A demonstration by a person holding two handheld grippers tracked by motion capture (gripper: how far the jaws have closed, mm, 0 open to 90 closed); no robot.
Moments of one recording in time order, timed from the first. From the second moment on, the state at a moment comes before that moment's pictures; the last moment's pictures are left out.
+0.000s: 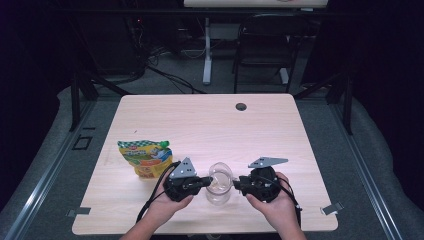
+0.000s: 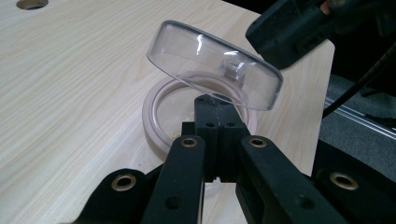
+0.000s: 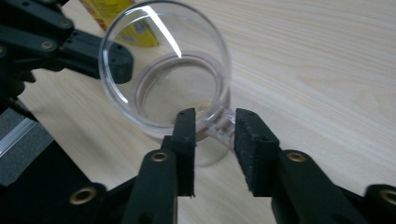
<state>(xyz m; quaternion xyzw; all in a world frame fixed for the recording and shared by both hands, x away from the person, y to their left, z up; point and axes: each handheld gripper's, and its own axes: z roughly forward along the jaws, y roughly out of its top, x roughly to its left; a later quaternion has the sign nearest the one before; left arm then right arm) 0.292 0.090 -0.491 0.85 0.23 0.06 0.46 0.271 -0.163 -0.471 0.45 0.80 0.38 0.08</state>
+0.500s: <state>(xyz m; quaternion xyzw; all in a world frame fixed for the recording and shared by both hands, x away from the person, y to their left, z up) 0.294 0.079 -0.480 0.85 0.23 0.06 0.46 0.257 -0.150 -0.476 0.43 0.82 0.37 0.10</state>
